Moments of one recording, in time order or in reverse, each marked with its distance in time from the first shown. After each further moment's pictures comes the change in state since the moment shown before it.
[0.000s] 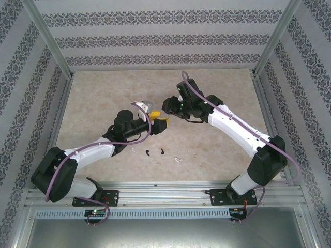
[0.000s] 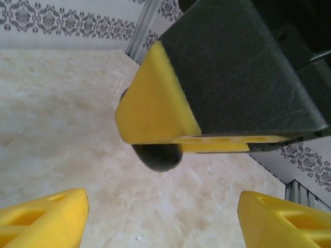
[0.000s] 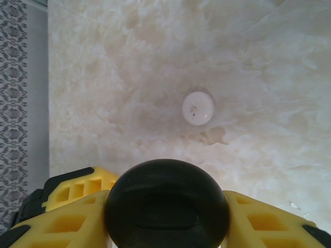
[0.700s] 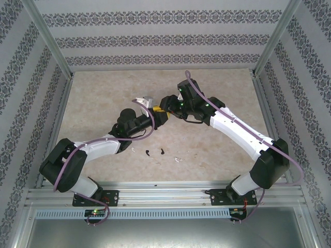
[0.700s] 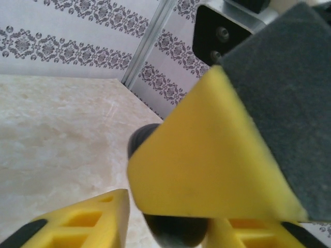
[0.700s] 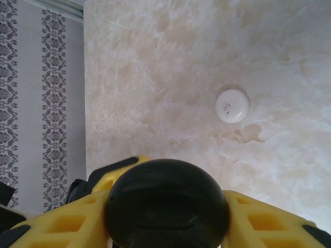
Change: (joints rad) left arm -0.005 0.123 0.045 0.201 -0.035 -0.110; right arm 0.014 -0.036 -0.030 0.085 -0.043 0.085
